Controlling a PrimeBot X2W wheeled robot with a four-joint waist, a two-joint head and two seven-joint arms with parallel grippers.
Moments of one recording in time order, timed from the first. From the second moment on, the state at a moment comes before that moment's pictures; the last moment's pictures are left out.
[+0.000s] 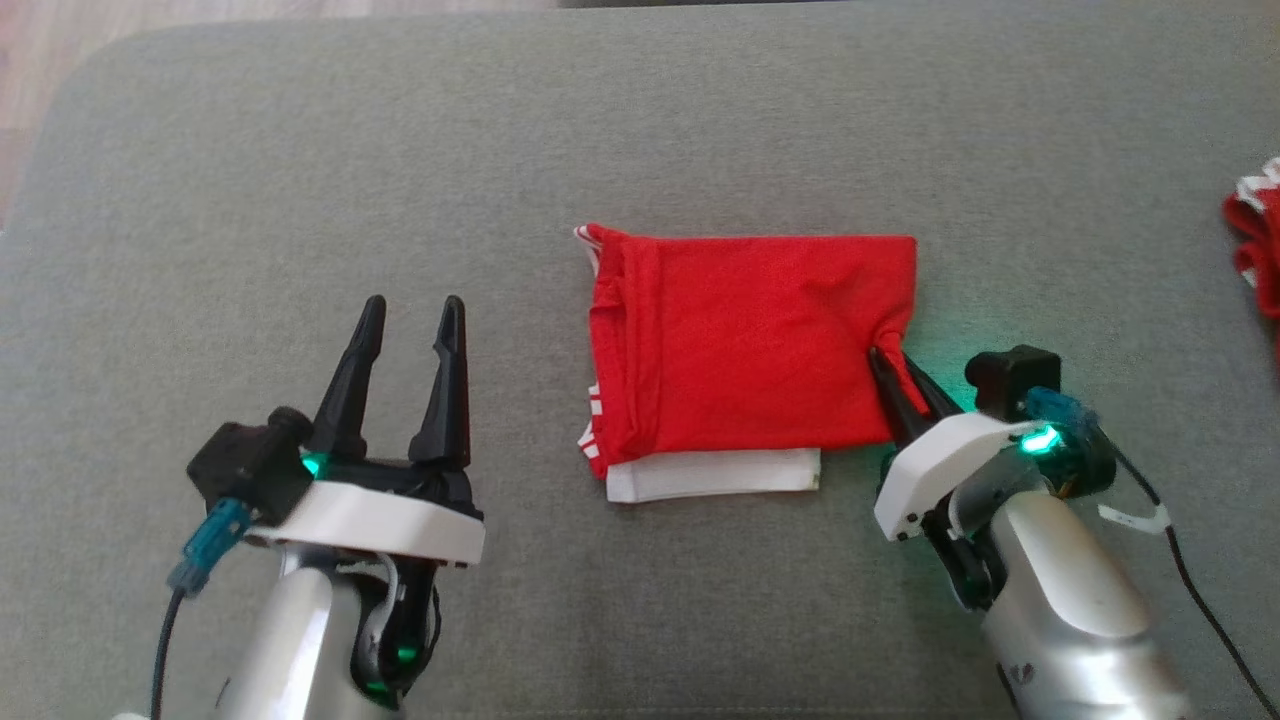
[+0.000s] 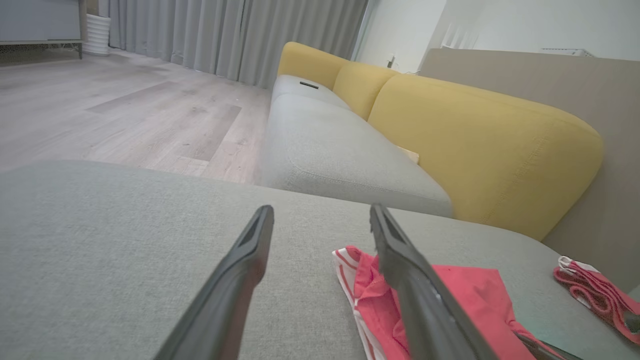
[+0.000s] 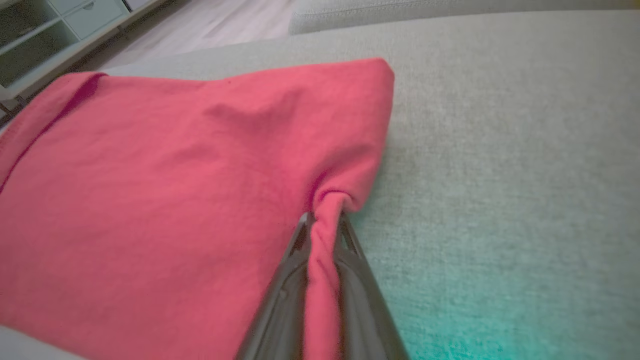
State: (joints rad) left arm -0.15 0.05 -0.24 0.09 -0.35 -0.03 -0.26; right arm -0.42 -0.06 0.22 0.73 0.23 0.12 -0.04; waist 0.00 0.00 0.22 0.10
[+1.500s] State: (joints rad) left arm -0.25 0.04 -0.23 0.09 -0.31 -0.08 -0.26; right arm -0.61 -0.50 -0.27 0.53 -0.22 0.12 0.12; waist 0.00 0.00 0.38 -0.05
